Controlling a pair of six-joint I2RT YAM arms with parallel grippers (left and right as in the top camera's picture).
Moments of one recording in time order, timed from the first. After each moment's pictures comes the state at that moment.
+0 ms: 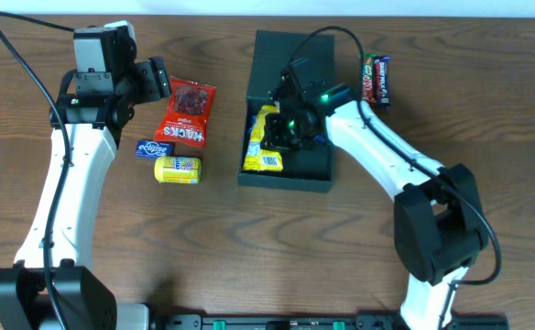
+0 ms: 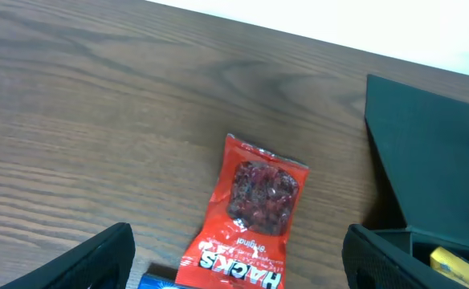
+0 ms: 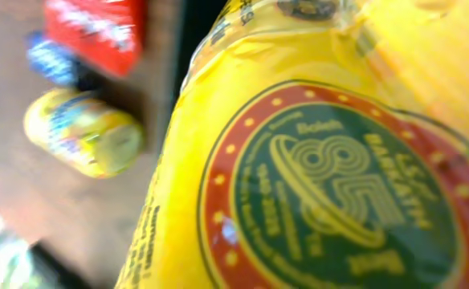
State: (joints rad) left arm 0.01 1.58 1.36 -0.55 0.06 -0.20; right arm 0.47 2.00 1.54 -0.77 -0.50 0.44
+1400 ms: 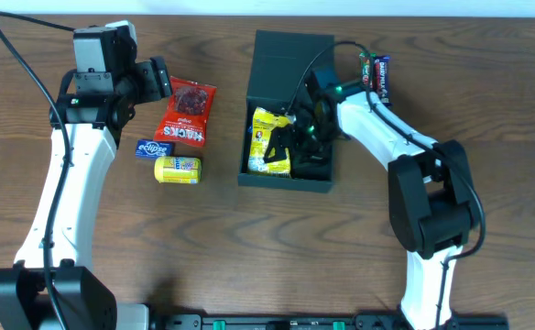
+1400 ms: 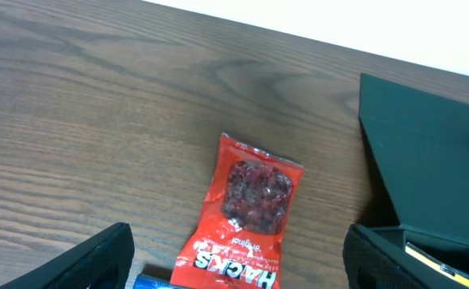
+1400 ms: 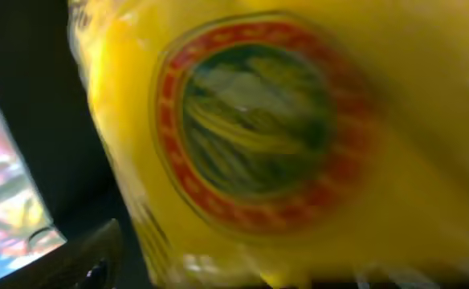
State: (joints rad) left arm 0.01 1.58 1.36 -0.54 0.07 -0.20; right arm 0.37 2.13 1.58 -0.97 -0.59 0.26
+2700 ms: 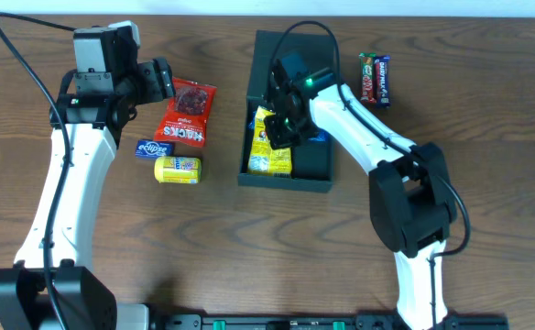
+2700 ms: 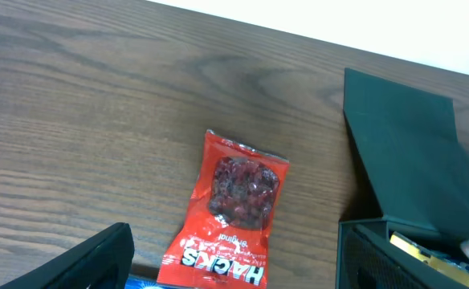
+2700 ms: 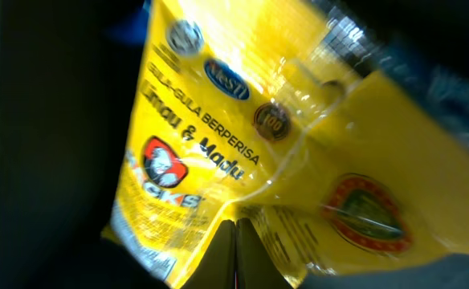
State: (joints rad) left arm 0.01 1.58 1.36 -0.55 0.12 -0.20; right arm 0.49 2.19 1.78 -0.97 -0.25 0.19
